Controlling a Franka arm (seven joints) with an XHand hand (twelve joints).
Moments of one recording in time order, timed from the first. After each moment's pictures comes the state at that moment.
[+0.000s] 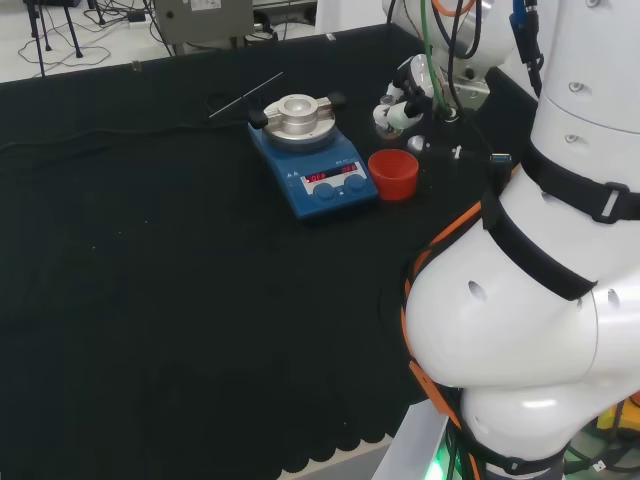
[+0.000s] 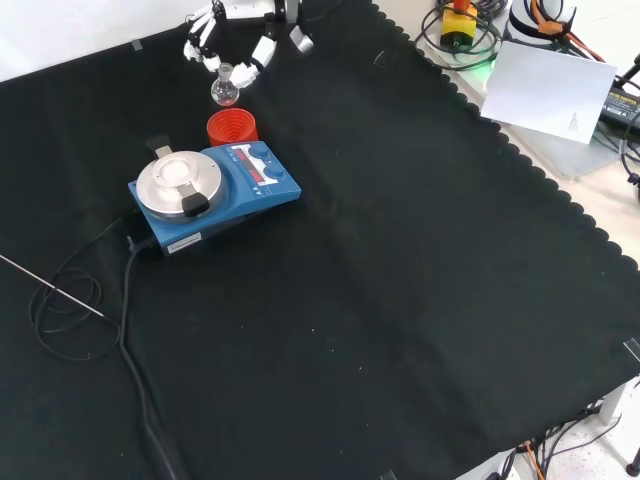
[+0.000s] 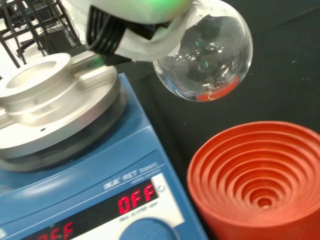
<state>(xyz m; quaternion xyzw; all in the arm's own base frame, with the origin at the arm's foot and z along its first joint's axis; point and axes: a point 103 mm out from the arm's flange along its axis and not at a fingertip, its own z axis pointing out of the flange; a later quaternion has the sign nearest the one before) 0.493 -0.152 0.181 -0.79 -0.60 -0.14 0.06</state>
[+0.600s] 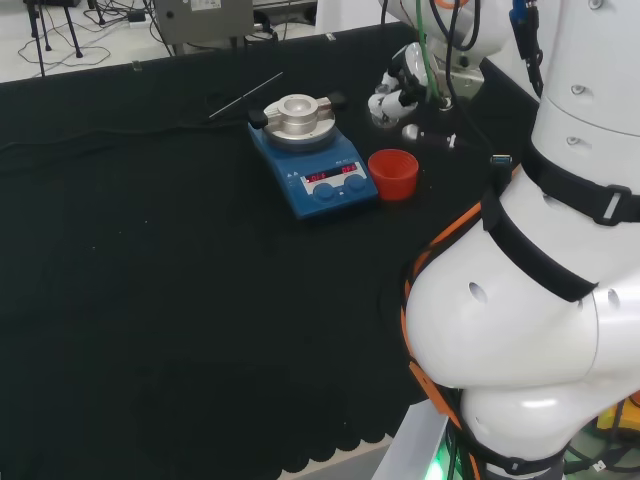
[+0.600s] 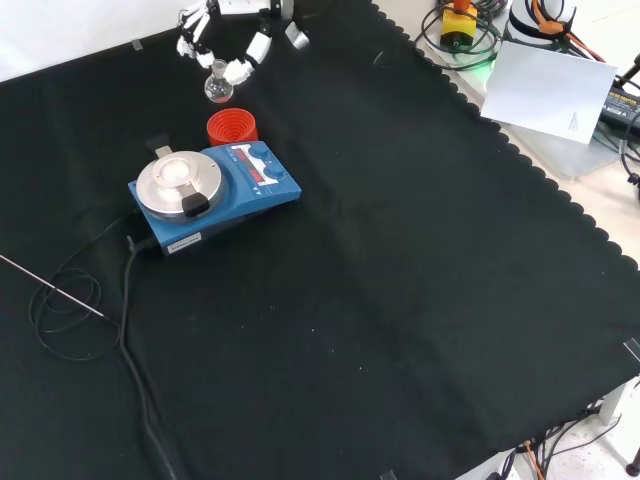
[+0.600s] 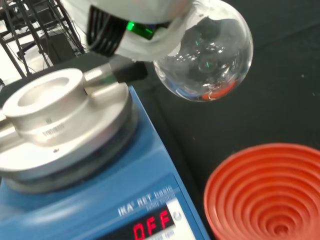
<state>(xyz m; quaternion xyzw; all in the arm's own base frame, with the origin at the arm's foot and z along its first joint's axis) 0.510 -0.148 0.199 -0.79 -0.60 -0.14 0.05</state>
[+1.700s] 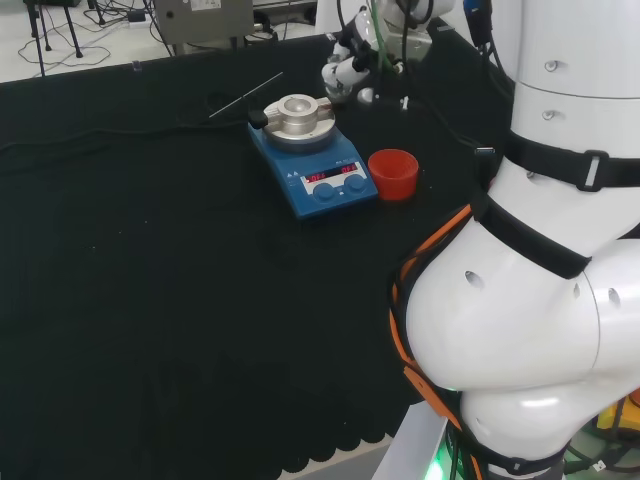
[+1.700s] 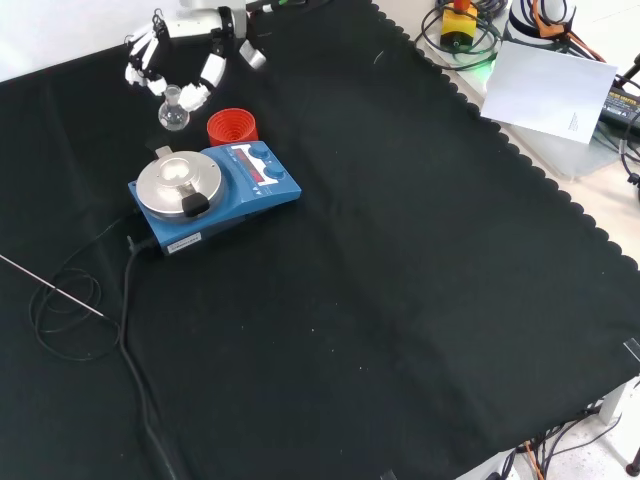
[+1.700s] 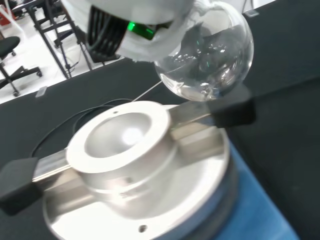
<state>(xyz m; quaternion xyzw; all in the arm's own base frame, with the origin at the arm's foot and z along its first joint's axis) 0.606 -0.104 0.212 -0.75 -0.64 -0.14 0.06</state>
